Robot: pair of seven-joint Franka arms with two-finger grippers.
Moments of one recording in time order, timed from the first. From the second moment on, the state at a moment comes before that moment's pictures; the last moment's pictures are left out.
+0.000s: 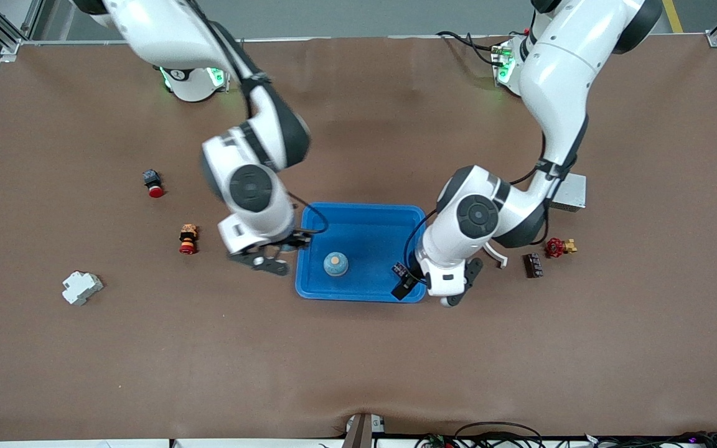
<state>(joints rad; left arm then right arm) -0.36 0.78 -0.26 -1.39 0.01 2.36 -1.43 0.51 0.53 -0.04 -1.47 0.01 1.91 0.70</state>
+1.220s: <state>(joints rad) -0.46 0.90 -0.16 -1.39 0.02 2.42 -1.44 -0.06 0.30 -0.05 -1.98 0.06 2.26 -0.31</state>
